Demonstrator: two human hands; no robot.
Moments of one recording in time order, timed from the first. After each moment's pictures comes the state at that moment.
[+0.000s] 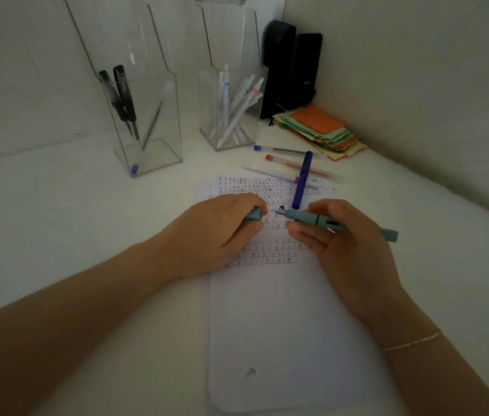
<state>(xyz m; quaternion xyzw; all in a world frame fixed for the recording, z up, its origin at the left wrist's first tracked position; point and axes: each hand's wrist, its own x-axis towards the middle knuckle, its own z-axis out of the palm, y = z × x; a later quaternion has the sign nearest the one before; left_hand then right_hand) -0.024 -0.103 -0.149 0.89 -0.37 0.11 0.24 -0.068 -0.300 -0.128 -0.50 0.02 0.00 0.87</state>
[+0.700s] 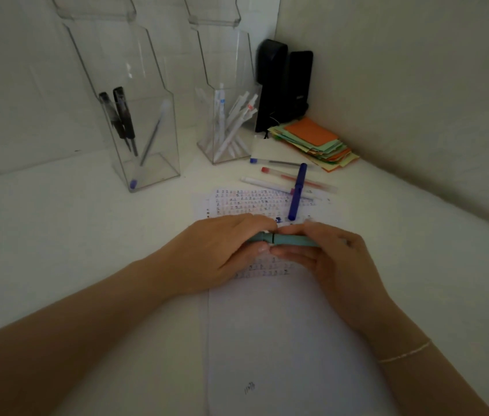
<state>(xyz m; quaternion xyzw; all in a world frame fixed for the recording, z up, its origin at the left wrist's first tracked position) -0.029 -0.107 -0.146 0.86 -0.43 0.13 0.24 -0.070 -0.298 -0.133 -0.62 -0.05 0.02 0.78</state>
